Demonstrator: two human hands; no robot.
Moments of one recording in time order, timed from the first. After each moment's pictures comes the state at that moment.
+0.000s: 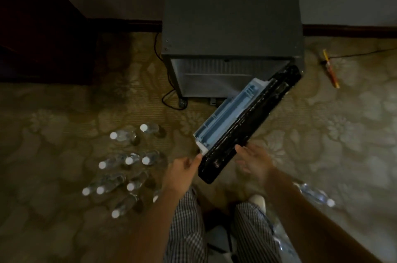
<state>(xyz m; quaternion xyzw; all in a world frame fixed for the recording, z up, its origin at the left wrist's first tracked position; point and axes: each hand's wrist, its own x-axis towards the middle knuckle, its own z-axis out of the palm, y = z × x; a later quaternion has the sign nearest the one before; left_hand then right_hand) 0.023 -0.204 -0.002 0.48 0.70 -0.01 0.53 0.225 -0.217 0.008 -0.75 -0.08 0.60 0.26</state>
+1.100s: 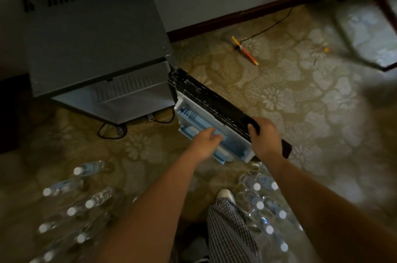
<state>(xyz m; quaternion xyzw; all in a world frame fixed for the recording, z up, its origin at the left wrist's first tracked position) 0.325 -0.231 0.029 0.60 0.47 -0.13 0.64 0.469 -0.332 0.009 -0.91 -0.31 0.24 0.16</state>
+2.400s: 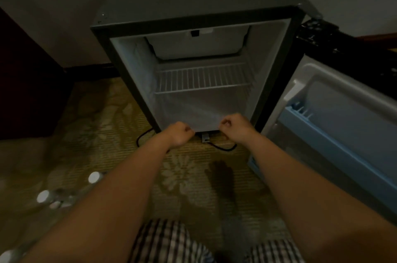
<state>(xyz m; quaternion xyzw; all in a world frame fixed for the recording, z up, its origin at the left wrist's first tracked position) 0.117 -0.043 -0.220 0.71 0.56 -0.10 0.41 0.290 -0.096 -0.232 -0.75 -0.48 0.42 0.18</state>
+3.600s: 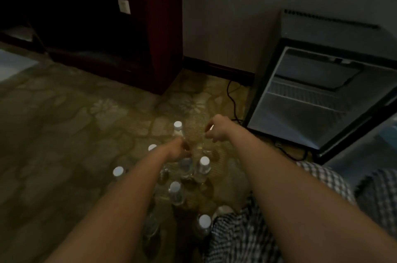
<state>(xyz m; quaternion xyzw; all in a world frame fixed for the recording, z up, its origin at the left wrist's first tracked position) -0.238 -0.246 -0.177 0.63 0.64 0.02 0.45 -0.089 -0.205 -0.127 -0.62 -0.70 0.35 -0.01</state>
